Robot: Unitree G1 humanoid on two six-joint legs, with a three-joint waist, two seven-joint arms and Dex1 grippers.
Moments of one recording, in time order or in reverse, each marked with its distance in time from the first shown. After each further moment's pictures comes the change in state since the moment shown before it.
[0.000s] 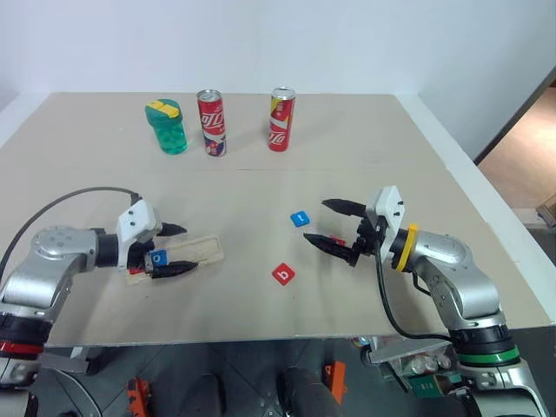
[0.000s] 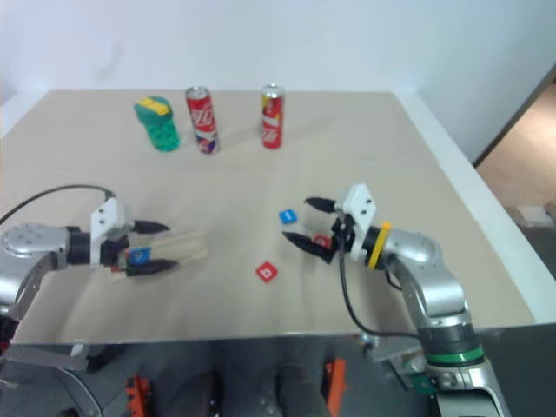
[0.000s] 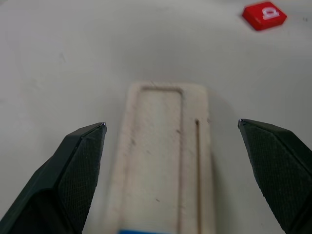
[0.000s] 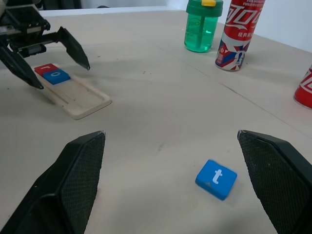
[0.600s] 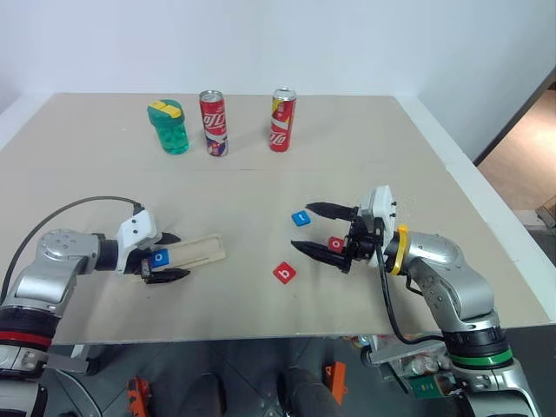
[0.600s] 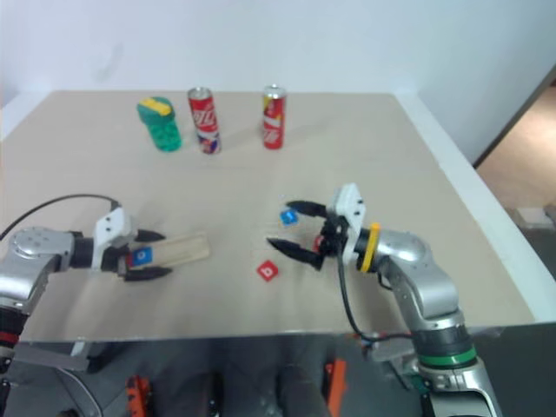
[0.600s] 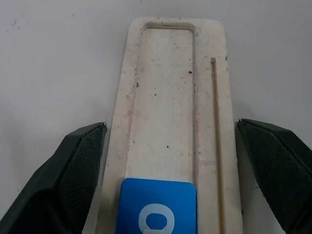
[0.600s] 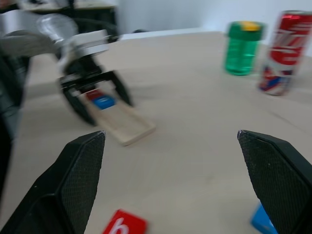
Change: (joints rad) left arm -0.029 -0.027 -0.052 0.202 0.138 -0.132 -0.057; right arm 0.000 0.015 0.037 -0.070 0.084 0.030 0.143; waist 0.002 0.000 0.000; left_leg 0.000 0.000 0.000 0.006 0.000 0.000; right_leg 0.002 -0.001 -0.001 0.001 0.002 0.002
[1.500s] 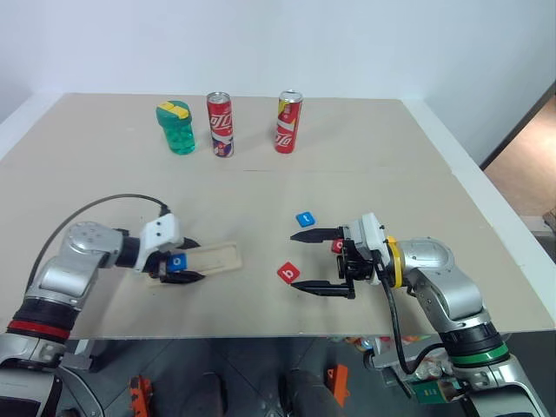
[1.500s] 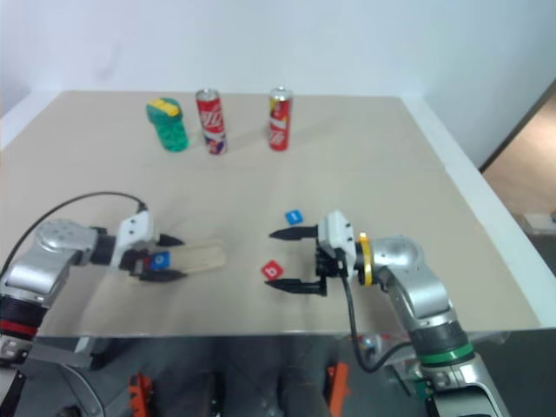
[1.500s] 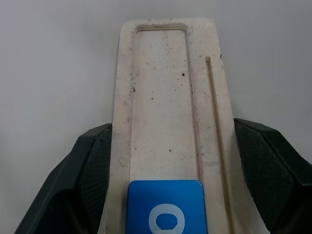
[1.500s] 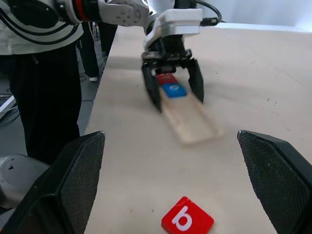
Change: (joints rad) left arm -0.046 -0.045 -0.107 -0.134 0.046 0.057 -0.080; right arm 0.000 -0.025 0.083 0.102 -0.041 -0.189 0.211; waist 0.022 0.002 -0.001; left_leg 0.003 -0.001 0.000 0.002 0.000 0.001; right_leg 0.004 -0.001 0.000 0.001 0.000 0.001
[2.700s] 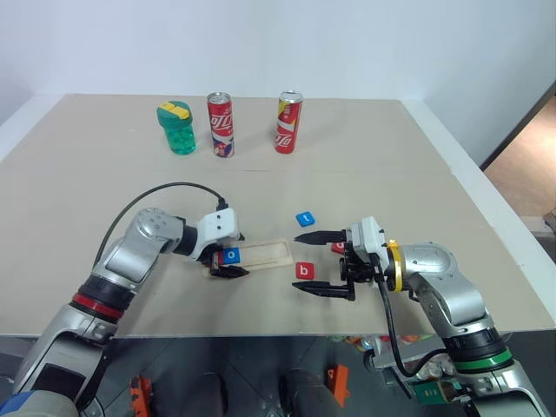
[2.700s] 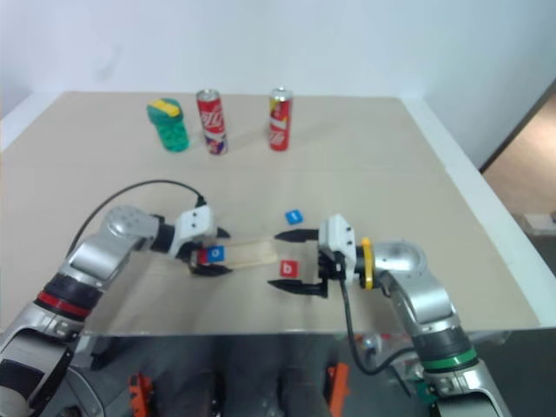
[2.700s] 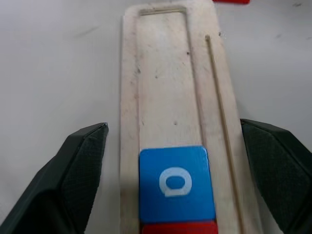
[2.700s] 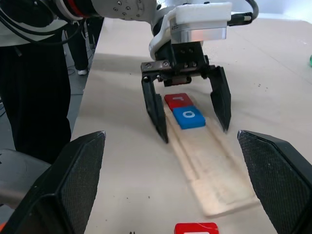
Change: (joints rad) left arm -0.189 -0.176 -0.149 0.013 0.118 0.120 0.132; right arm 0.023 -0.012 -0.005 -0.006 -0.026 0.003 -0.047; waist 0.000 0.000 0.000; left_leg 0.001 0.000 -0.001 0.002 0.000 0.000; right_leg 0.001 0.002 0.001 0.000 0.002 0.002
